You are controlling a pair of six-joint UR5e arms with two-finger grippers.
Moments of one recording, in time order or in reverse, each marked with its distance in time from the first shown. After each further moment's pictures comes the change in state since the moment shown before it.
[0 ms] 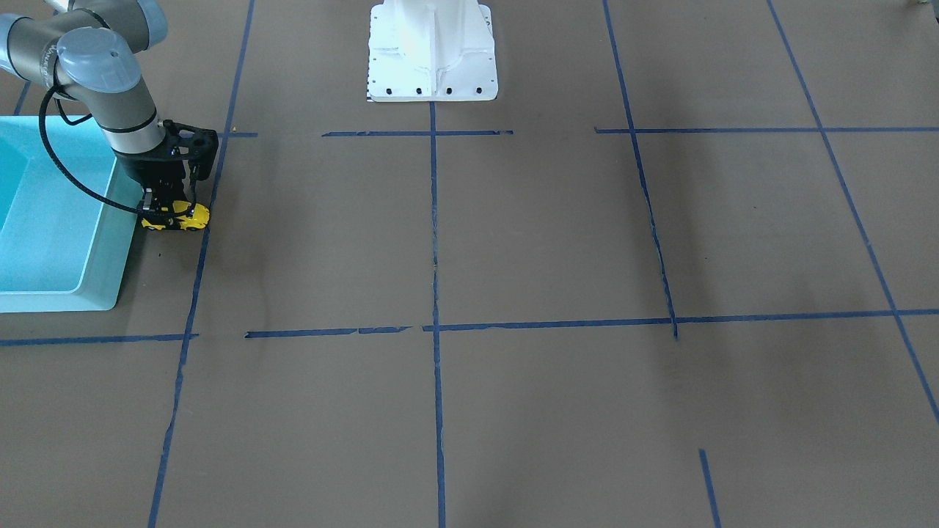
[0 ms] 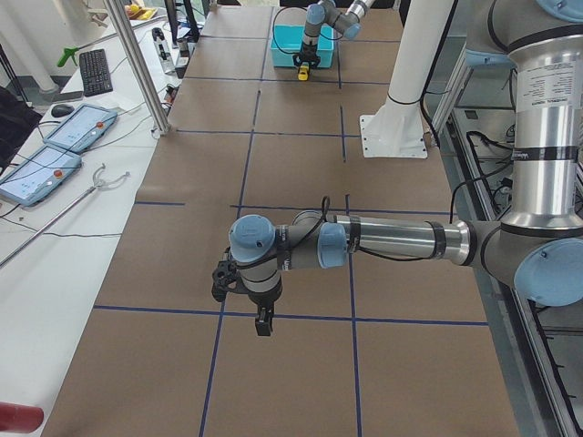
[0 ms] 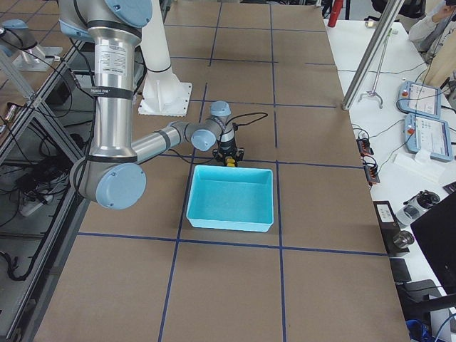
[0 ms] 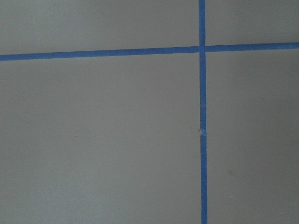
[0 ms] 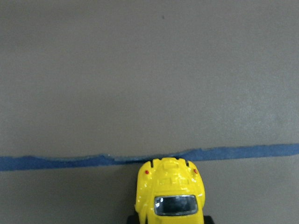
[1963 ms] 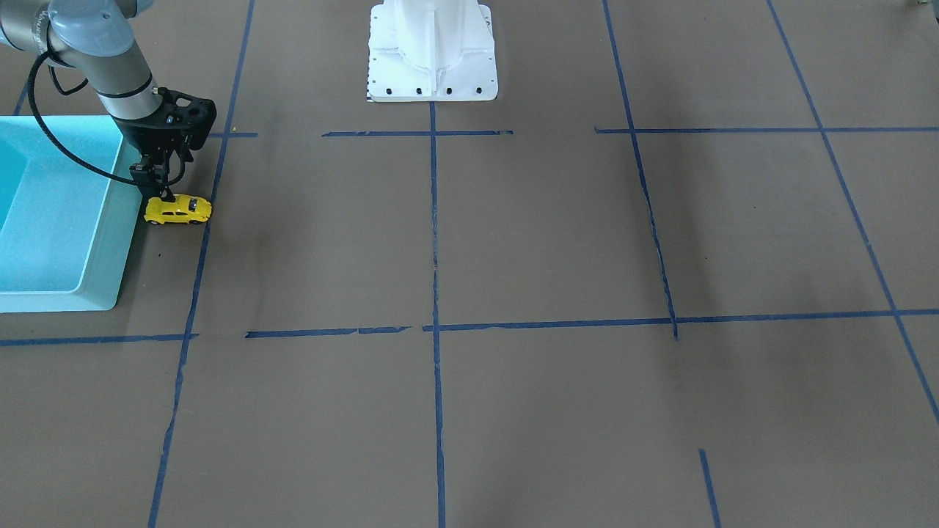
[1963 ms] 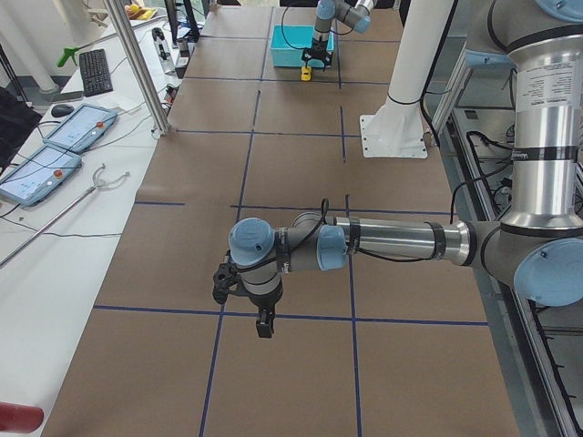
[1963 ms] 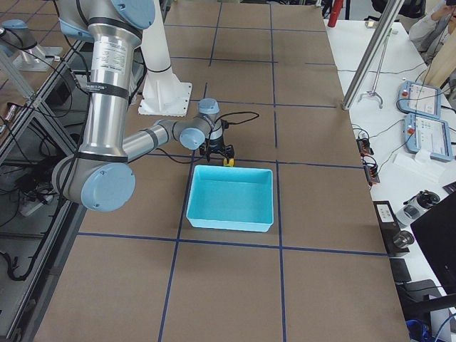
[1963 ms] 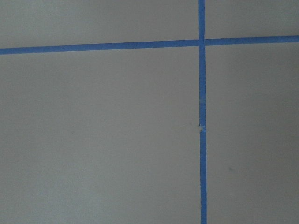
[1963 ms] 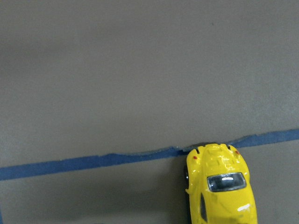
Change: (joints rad) left arm 0.005 0.000 0.010 0.001 -0.001 0.002; right arm -0.080 -0.107 0.102 0.032 -0.007 0.146
